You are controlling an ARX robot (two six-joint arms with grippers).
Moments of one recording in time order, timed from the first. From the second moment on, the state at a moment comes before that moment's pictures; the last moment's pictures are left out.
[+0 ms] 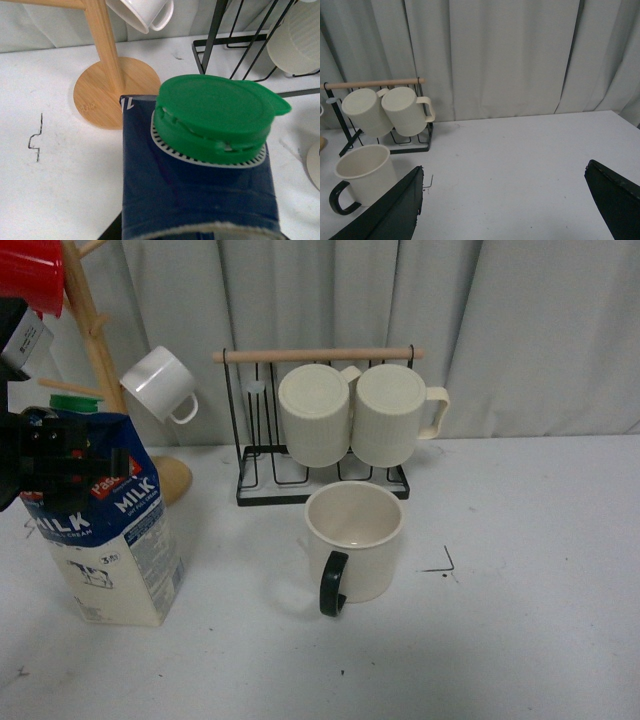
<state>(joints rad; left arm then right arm) -0.09 1.66 0.68 0.45 -0.01 -0.02 0.00 0.00 0.01 0.00 0.00 0.00</state>
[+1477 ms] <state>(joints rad) -0.53 1.78 0.76 0.58 -0.45 -0.24 0.00 0.00 0.01 0.00 0.00 0.00</state>
